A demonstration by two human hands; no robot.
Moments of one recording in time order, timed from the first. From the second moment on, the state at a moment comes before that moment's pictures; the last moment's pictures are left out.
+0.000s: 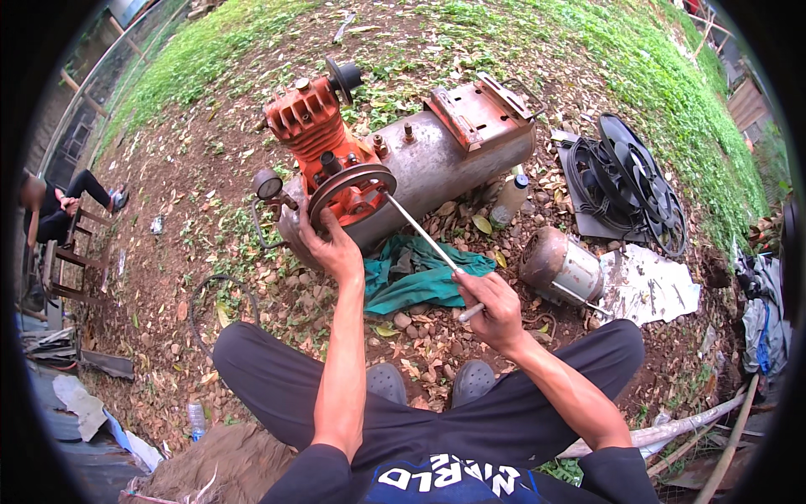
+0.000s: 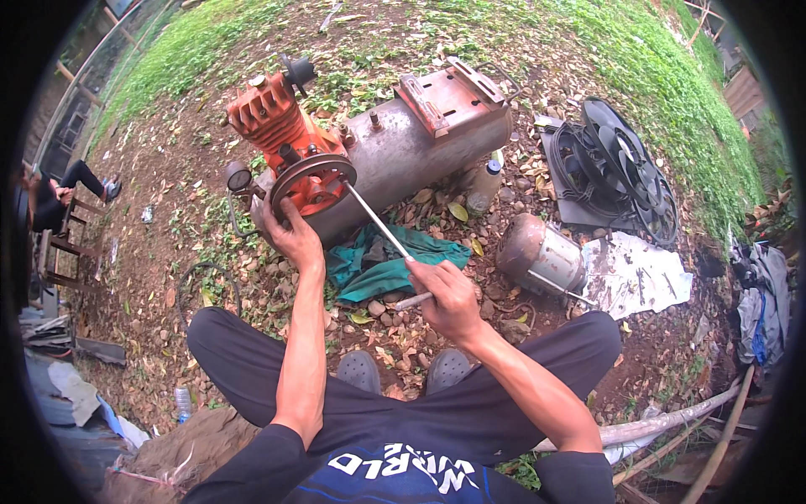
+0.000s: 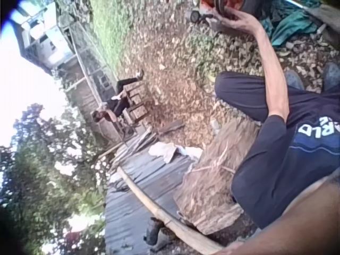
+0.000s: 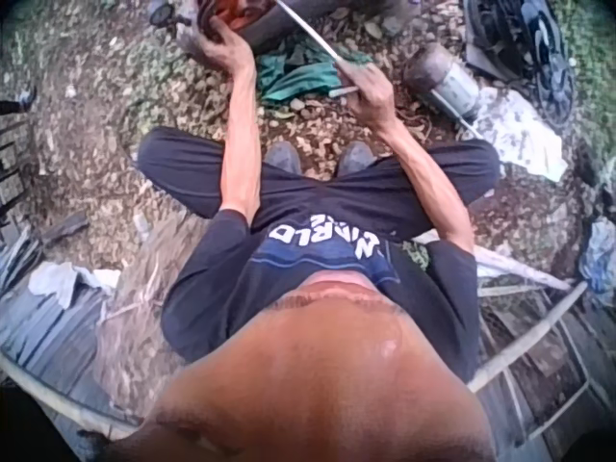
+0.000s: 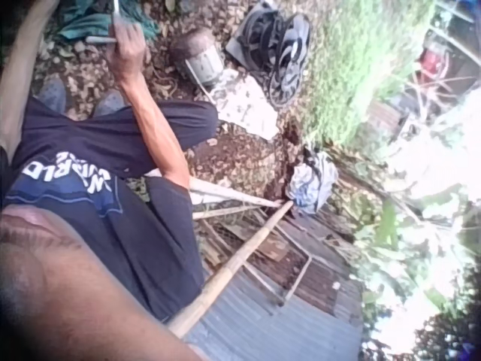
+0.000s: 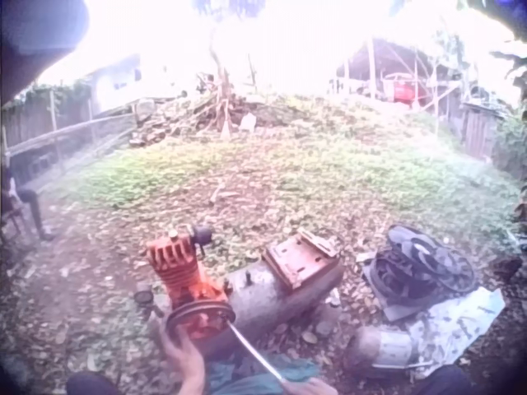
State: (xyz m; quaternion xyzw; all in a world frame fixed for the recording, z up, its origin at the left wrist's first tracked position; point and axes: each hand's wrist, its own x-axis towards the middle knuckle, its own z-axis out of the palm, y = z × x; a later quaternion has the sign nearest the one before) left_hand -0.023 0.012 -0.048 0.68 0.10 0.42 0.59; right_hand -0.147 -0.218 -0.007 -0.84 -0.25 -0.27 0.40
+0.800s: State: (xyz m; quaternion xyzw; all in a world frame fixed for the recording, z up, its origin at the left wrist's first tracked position) left_hand -0.023 -0.006 -0.048 0.59 0.15 0.44 0.66; right_hand -0.172 -0.168 -0.031 -0.81 0.00 -0.17 0.56
